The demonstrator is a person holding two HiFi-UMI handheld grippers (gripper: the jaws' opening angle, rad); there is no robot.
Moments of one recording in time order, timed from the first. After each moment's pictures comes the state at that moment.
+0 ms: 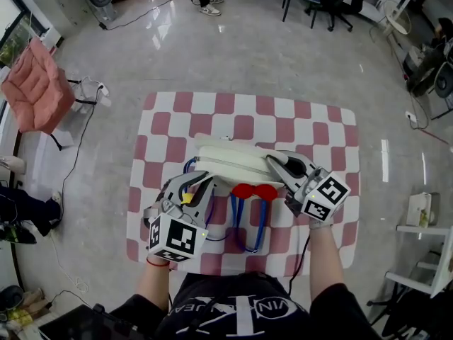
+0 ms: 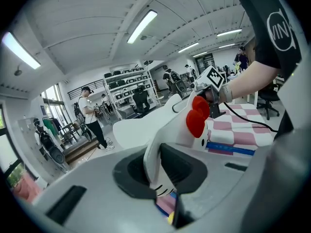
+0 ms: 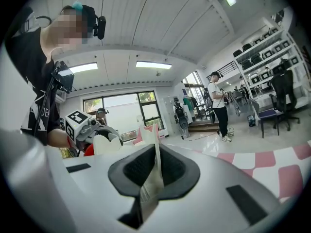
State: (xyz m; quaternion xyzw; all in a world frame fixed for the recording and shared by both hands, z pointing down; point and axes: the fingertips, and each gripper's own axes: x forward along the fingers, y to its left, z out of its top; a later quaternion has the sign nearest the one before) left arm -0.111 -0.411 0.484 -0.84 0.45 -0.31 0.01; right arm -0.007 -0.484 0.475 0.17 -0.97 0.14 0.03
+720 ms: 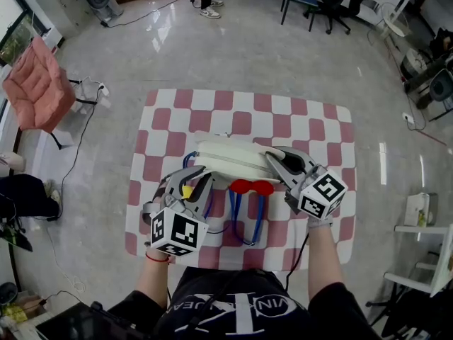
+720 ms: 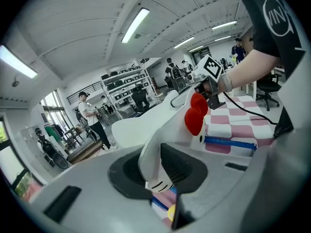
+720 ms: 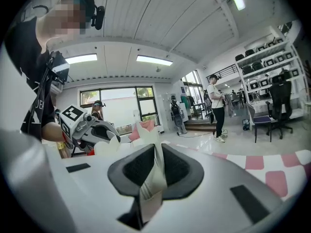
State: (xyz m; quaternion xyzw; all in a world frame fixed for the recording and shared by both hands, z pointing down) left arm -0.111 -0.396 0.489 -0.82 0.45 -0.34 0.04; right arm -0.003 -0.472 0.473 0.19 -0.97 0.12 0.07
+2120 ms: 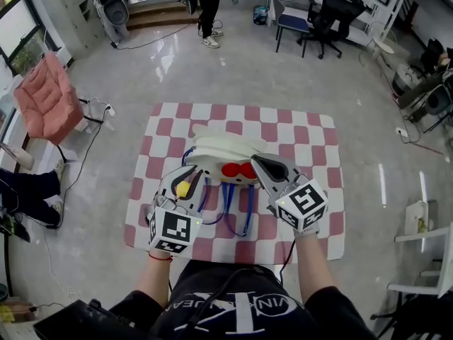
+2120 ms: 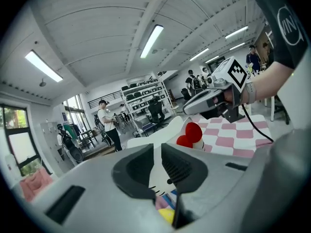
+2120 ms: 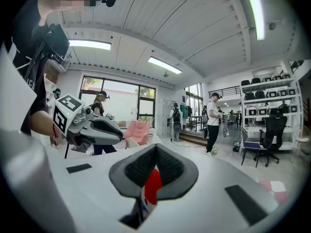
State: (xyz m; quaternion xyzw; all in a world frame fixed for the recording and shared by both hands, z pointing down) left arm -0.100 -0.351 0.427 -0.80 0.55 -0.25 0.06; right arm 0.001 -0.400 0.408 0.24 -0.97 0.01 0.08
